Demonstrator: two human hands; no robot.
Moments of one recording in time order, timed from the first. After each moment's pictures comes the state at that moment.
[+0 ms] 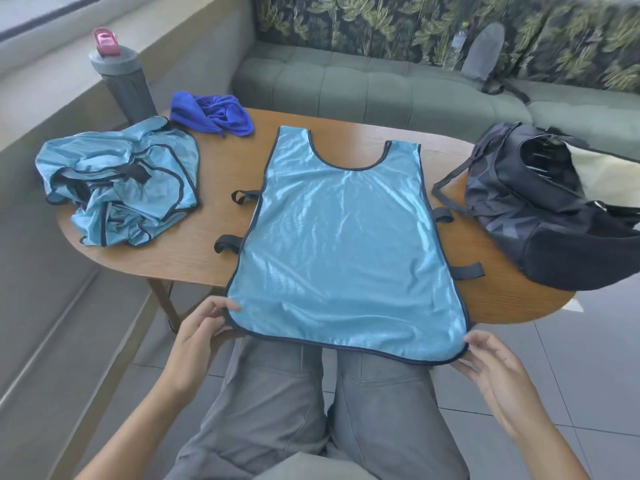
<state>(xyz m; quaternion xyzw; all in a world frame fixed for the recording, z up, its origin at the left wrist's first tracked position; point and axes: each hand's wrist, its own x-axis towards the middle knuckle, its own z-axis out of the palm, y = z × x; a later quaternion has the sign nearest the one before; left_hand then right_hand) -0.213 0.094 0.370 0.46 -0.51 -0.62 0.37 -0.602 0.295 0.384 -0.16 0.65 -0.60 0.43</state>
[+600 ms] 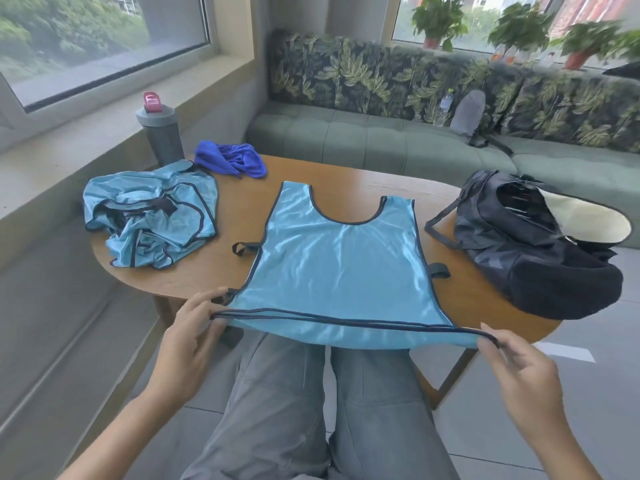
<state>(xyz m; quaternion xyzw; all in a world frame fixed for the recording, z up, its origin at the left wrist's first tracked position) -0.188 0.099 0.417 0.40 -0.77 -0.25 0.42 -0.586 0.300 0.451 -0.42 0.73 -0.53 0.12</state>
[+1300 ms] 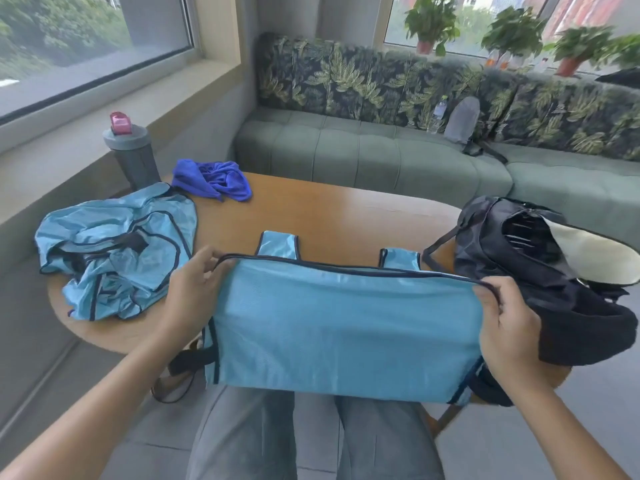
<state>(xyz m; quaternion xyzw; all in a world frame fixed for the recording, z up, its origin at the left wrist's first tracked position) -0.274 -0.057 0.467 0.50 -0.68 -0.35 0.40 -0.643 0.164 0.496 -0.44 0.77 -0.46 -0.05</state>
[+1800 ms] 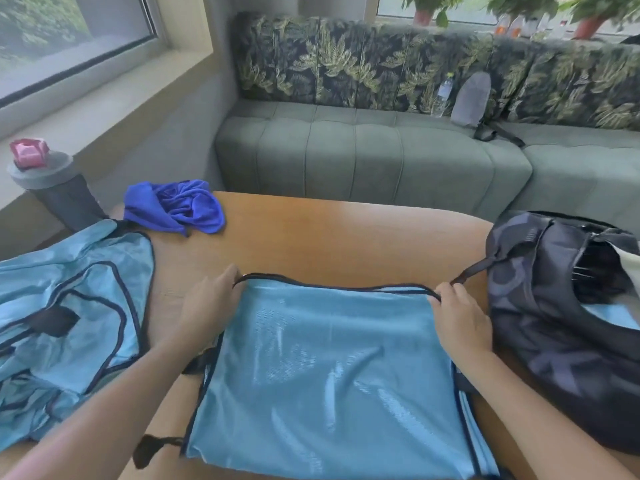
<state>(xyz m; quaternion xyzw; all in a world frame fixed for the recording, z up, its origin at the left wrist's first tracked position) -0.365 -0.252 0.363 0.53 -0.82 -0.16 0.16 -0.739 -0.023 0.386 -0.46 0.88 -0.10 -0.06</state>
